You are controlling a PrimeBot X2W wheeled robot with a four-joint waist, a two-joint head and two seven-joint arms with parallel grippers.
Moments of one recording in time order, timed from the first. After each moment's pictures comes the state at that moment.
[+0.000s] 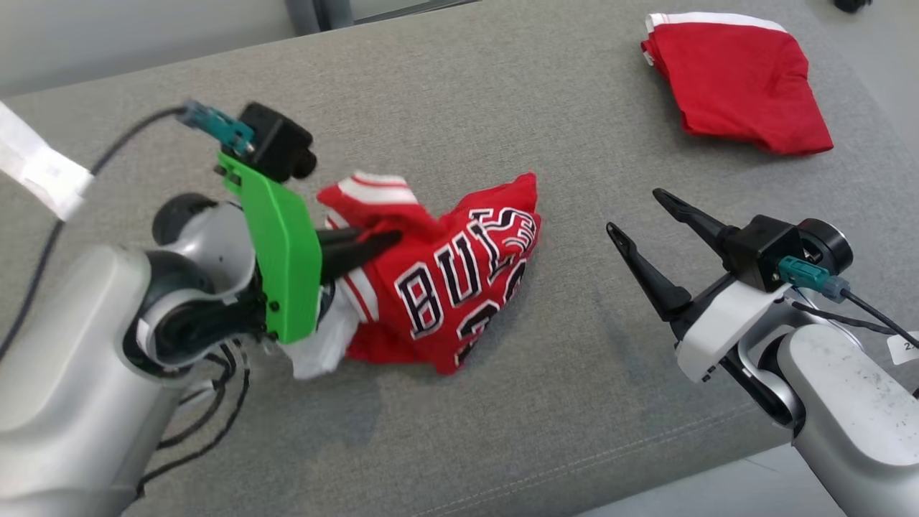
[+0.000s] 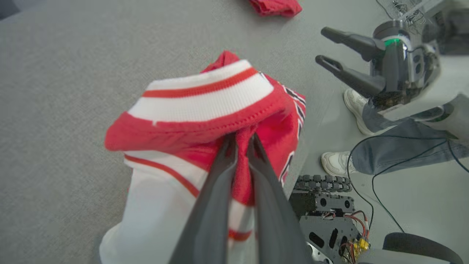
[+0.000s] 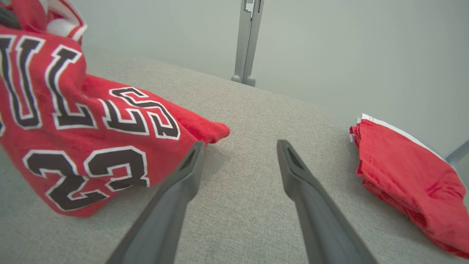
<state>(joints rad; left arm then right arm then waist) -0.63 0.36 -0.56 -0.06 -1.09 -0.12 0.89 -0.34 -0.39 0.55 0.13 0.32 0.10 -0.09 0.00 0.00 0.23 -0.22</state>
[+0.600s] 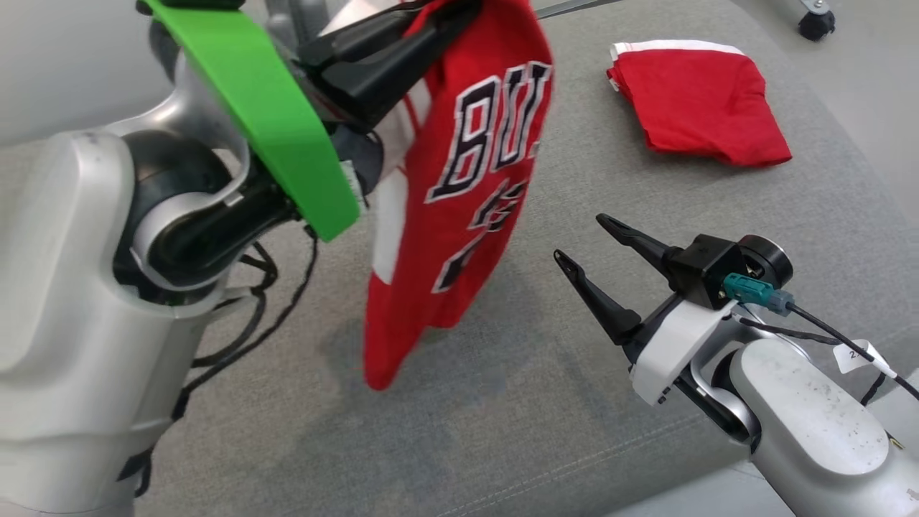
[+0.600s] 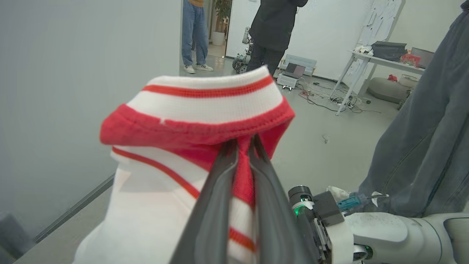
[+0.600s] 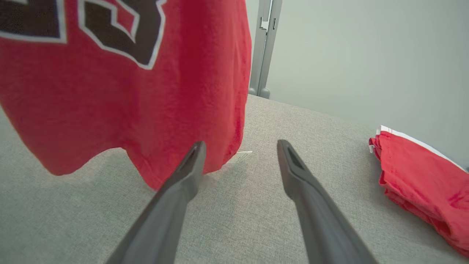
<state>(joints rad) -0.87 0.24 -0.48 -0.18 -1.05 -0.12 0.58 -0.35 -0.33 0.63 0.14 0.33 0.11 -0.08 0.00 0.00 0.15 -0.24</state>
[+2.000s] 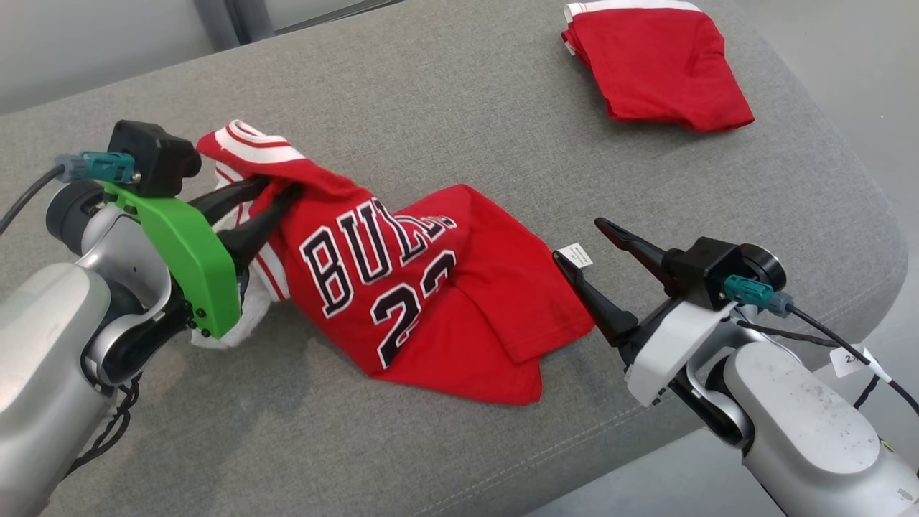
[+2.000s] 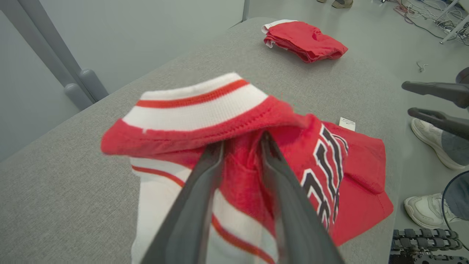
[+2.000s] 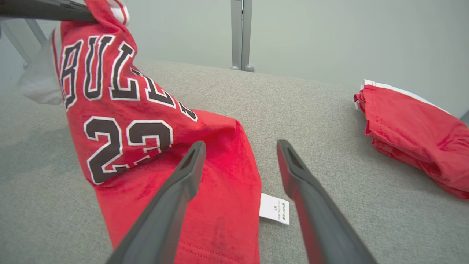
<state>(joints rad) -0.73 0.59 -0.81 0.11 -0.98 -0.12 0.23 -0.35 -0.31 0.63 0.18 0.37 0.11 -0.11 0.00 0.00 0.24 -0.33</state>
